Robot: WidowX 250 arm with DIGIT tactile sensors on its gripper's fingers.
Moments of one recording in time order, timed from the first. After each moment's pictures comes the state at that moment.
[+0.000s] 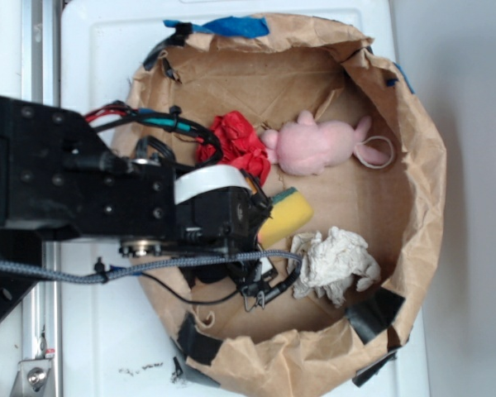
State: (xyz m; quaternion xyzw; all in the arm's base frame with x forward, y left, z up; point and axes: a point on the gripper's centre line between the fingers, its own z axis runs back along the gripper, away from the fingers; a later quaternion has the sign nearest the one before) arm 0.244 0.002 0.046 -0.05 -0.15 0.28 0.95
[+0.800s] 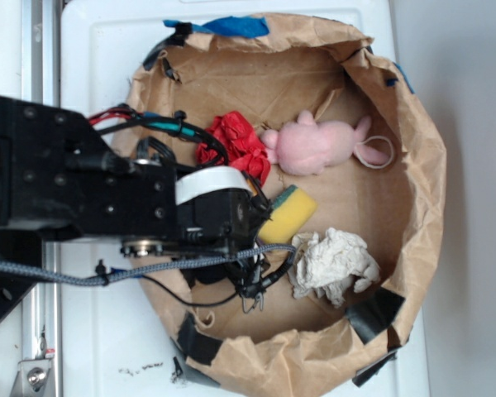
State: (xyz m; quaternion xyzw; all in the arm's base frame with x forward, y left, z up) arm 0.243 0.002 0.045 -0.05 -0.15 0.27 0.95
